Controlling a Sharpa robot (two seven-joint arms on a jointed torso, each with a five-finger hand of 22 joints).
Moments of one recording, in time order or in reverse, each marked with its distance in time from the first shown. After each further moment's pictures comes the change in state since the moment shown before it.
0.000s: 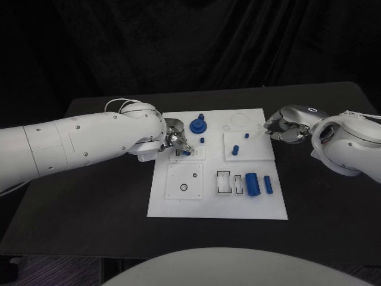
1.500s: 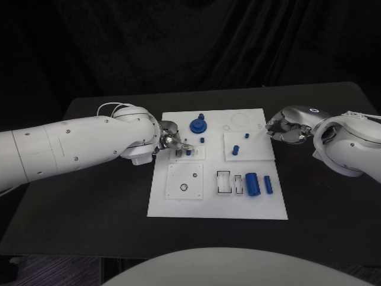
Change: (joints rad) left arm -0.007 -0.060 -0.006 0.045 -0.005 -0.036 -0.003; left_hand -0.126 0.057 -0.301 0.199 -0.208 0.032 -0.006 -0.016 -0.017 0.000 0.007 0.000 0.000 0.004 0.004 0.000 0.000 0.000 0.015 0.004 0.014 0.000; right arm 0.000 -0.009 0.000 0.003 0.000 0.008 -0.003; right_hand 0.000 0.000 0.003 -0.003 0.000 0.000 0.000 -0.004 -0.001 0.004 0.004 -0.004 0.001 0.000 0.000 -0.004 0.000 0.000 0.000 0.000 -0.004 0.001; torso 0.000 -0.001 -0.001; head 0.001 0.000
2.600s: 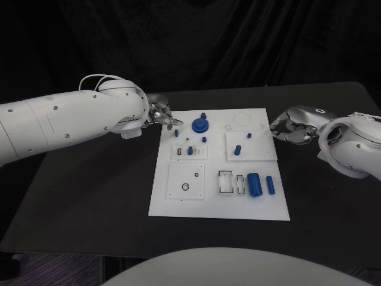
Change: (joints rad) left arm 0.099 0.001 0.000 -0.118 -0.086 0.027 0.093; left_hand 0.100 0.025 -0.062 0.007 -0.093 -0.043 -0.007 0.039 0.032 -0.004 -0.004 0.000 0.000 -0.004 -0.004 0.000 0.000 0.000 0.003 -0.004 0.004 0.000; right arm 0.000 -0.012 0.000 -0.001 0.000 -0.007 0.000; right_hand 0.000 0.000 0.006 0.000 0.000 0.000 0.000 0.000 0.000 0.000 0.000 -0.005 0.000 0.000 0.000 -0.008 0.000 0.000 -0.004 0.004 -0.007 0.000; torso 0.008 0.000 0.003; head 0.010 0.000
